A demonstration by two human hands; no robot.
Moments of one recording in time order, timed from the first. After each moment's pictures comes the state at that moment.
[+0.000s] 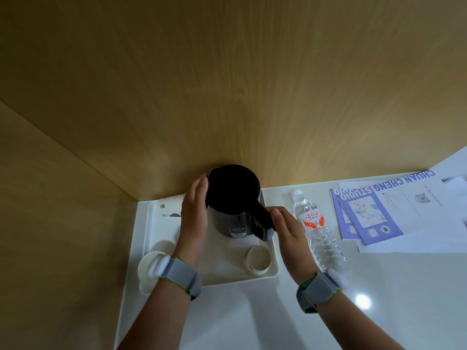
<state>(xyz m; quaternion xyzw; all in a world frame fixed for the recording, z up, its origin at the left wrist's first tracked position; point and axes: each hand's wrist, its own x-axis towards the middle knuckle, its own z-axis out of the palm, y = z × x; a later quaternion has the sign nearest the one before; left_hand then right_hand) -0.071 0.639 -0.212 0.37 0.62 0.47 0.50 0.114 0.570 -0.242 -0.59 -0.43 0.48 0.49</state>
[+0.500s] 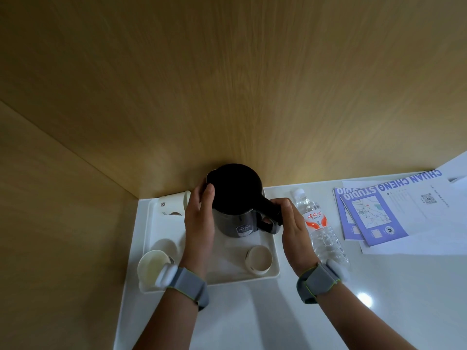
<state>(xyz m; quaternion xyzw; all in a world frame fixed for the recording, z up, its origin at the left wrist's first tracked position) -0.057 0.625 -0.216 0.39 0.64 0.48 0.45 0.120 0.584 -0.239 -0.61 -0.44 0.46 0.48</state>
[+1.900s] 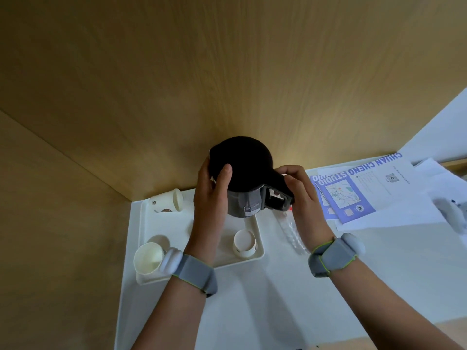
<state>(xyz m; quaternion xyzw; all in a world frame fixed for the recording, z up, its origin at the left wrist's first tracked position) -0.005 0.600 -0.159 0.48 0.53 0.50 0.49 0.164 0.556 -0.163 -0.55 -0.40 0.47 0.57</state>
